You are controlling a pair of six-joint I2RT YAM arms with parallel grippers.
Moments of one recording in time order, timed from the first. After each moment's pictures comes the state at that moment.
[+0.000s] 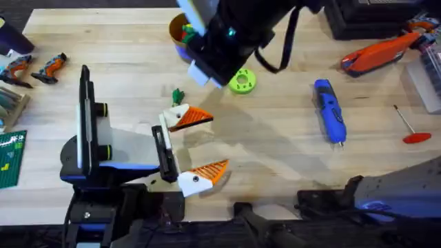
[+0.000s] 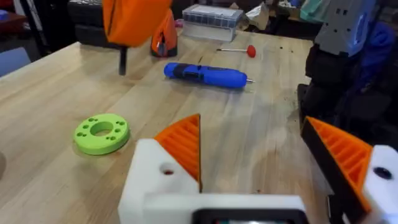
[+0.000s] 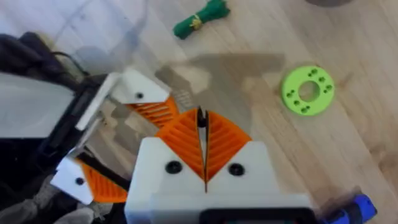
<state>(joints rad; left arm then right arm) 0.00 0.01 0.02 -0.15 1.26 0.08 0.92 1.73 1.93 -1.34 0.00 0.01</state>
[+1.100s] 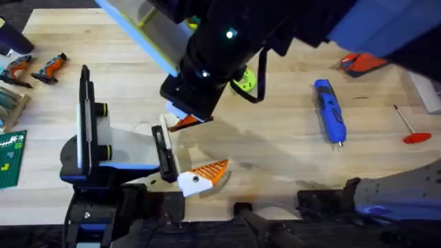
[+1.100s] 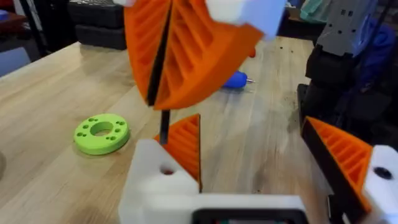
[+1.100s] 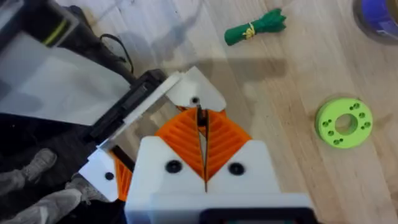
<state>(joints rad) 0.00 0.01 0.02 -0.15 1.26 0.08 1.04 1.73 1.86 -1.26 -0.08 -0.05</state>
